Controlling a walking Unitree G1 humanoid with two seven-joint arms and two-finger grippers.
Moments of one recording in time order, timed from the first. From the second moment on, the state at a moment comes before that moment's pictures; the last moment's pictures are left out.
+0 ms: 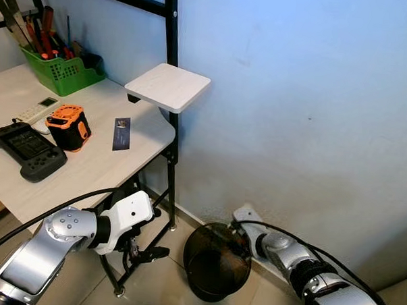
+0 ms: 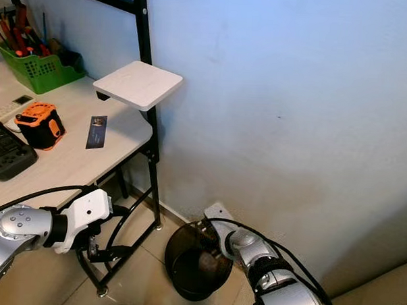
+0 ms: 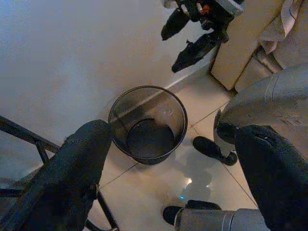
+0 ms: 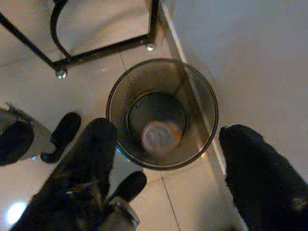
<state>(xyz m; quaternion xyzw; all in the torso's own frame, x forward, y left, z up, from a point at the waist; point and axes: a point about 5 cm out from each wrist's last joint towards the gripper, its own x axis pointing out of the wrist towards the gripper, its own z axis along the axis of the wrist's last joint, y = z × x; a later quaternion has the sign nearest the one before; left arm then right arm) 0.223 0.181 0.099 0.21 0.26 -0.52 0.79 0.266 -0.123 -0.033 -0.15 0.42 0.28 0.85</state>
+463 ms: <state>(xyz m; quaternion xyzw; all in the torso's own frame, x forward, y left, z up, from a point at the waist) 0.234 0.171 0.112 0.13 0.16 -0.35 0.91 0.265 -0.170 0.001 0.02 0.25 0.14 0.96</state>
